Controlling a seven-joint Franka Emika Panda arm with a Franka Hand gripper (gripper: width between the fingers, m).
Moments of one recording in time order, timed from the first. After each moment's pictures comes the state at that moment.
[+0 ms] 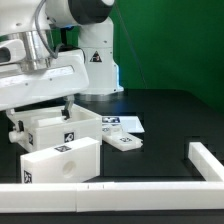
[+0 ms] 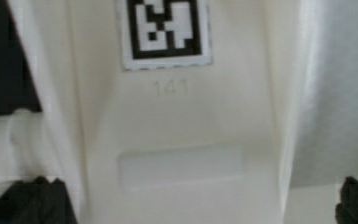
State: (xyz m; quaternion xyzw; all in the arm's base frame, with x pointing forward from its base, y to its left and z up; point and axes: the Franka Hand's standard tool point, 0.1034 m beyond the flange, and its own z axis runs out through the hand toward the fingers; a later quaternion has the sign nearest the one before) arm 0.455 -0.129 0.042 -0.97 -0.23 -0.06 0.06
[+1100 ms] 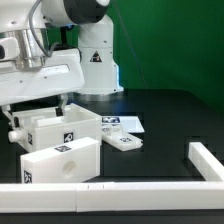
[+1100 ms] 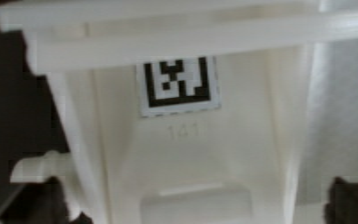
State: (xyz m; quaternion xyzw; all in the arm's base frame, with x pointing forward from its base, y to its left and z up) arm 0.442 -0.139 0.044 -0.97 -0.21 -0.06 0.06
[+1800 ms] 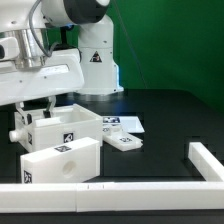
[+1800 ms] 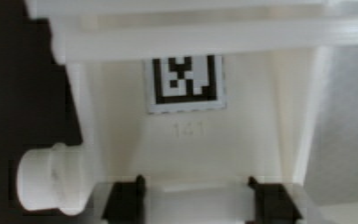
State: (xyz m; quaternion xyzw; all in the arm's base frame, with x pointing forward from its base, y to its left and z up) arm 0.443 -0.140 0.044 -0.97 -0.21 -0.06 0.05
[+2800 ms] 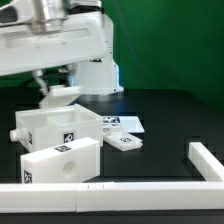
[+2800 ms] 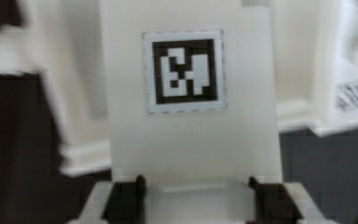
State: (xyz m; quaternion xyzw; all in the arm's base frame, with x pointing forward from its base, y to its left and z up) arm 0.476 -0.074 0.114 -0.99 -0.12 -0.03 0.07
